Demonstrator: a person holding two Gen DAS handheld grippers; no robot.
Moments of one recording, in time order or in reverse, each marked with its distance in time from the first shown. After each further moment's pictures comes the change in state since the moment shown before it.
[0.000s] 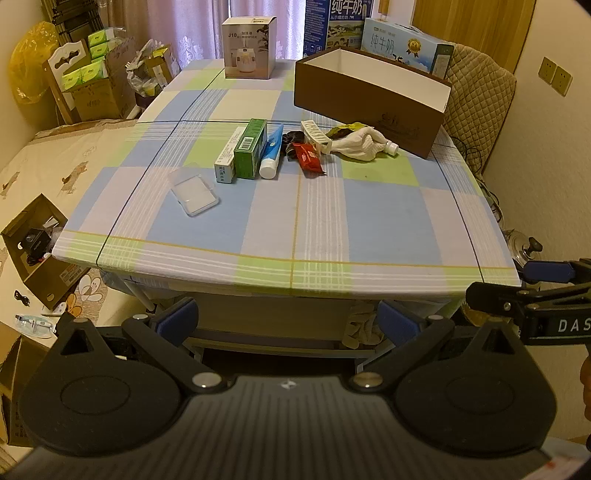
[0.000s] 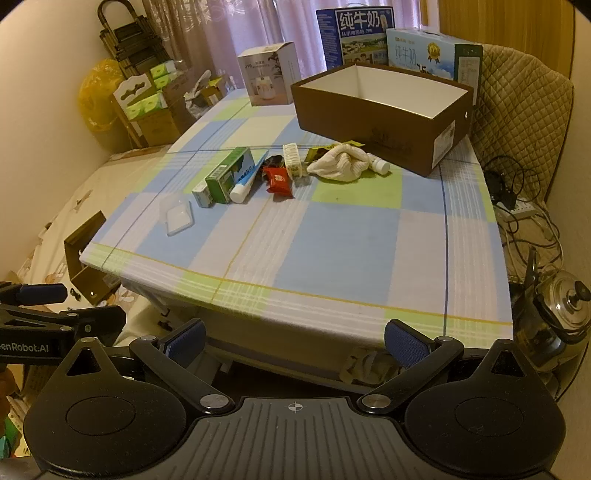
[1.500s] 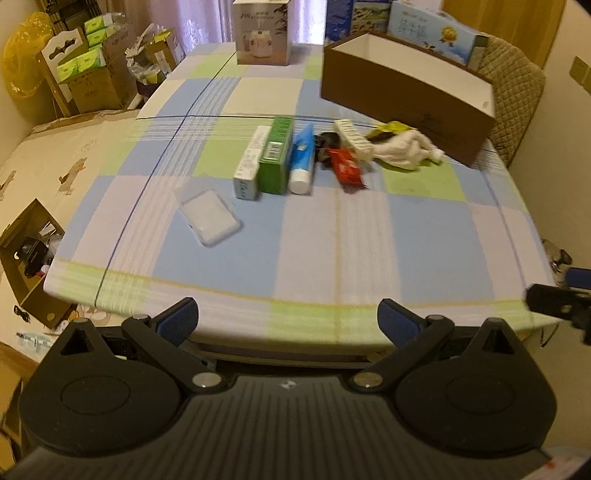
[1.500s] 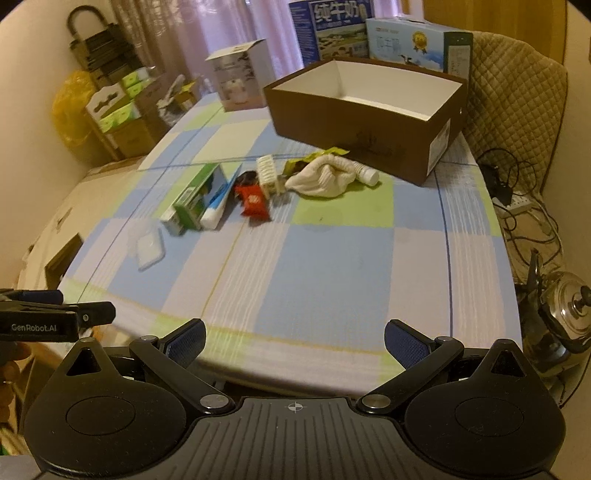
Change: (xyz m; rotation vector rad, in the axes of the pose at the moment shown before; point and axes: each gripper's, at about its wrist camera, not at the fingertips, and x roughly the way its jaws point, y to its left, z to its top) left arm 0.086 0.051 0.068 -0.005 0.070 0.029; right arm 0.053 -0.019 0.054 0.079 0.010 -0.039
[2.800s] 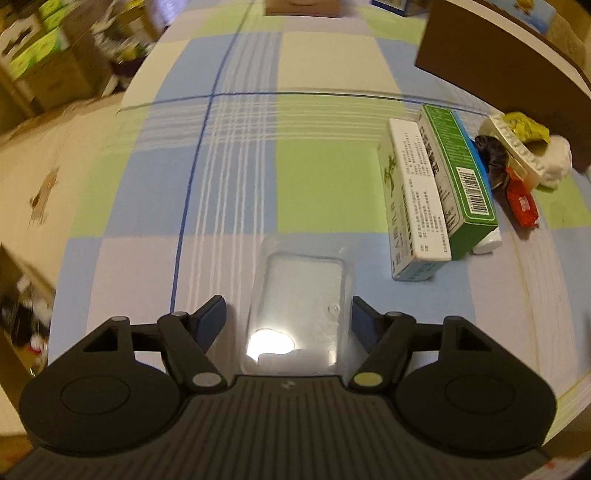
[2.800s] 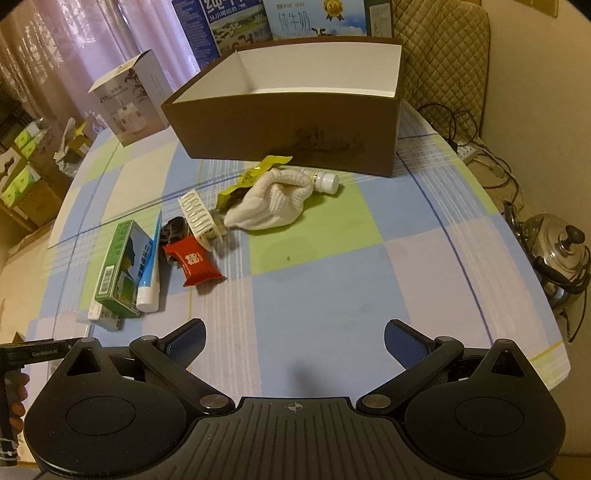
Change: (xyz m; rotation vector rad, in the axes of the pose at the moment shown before) left arm 0.190 0.134 0.107 0.121 0.131 -0.030; right arm 0.097 0.016 0.064 0.321 0.008 -0.213
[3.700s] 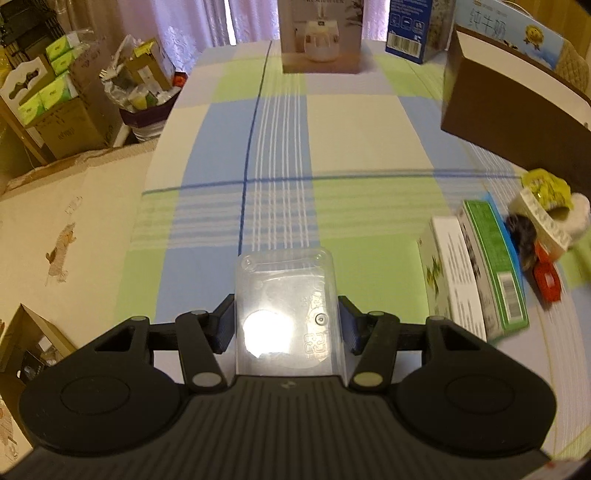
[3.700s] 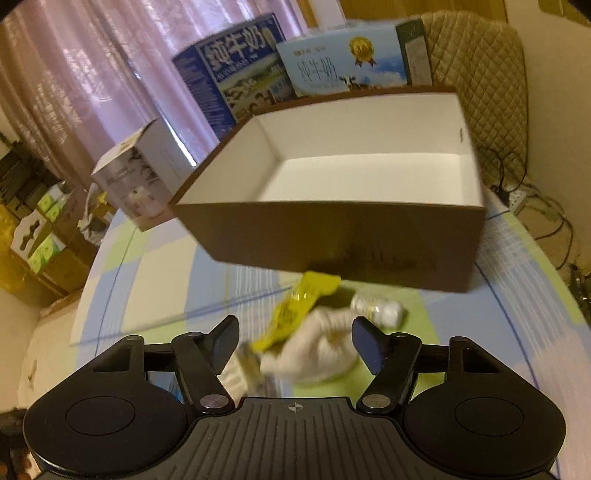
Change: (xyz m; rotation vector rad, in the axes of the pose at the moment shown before) left arm -0.008 0.034 0.065 0.016 -0.127 0.057; right arm 0.076 0.000 0.117 0.071 -0.138 0.161
